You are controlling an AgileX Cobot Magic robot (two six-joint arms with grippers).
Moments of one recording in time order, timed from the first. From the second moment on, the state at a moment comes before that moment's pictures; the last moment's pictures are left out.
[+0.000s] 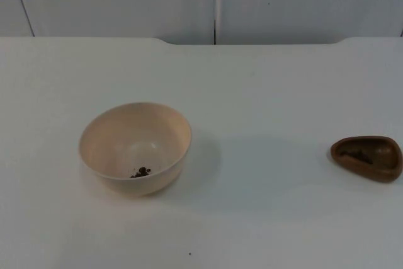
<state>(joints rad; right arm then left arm) 0.13 0.00 -0.52 0.01 1.08 -0.03 0.06 0.00 -0.50 -0.09 1.08 0.05</state>
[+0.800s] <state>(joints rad) 0.07 0.00 -0.52 0.01 1.08 -0.03 0.06 0.00 -0.50 -0.09 1.08 0.05</state>
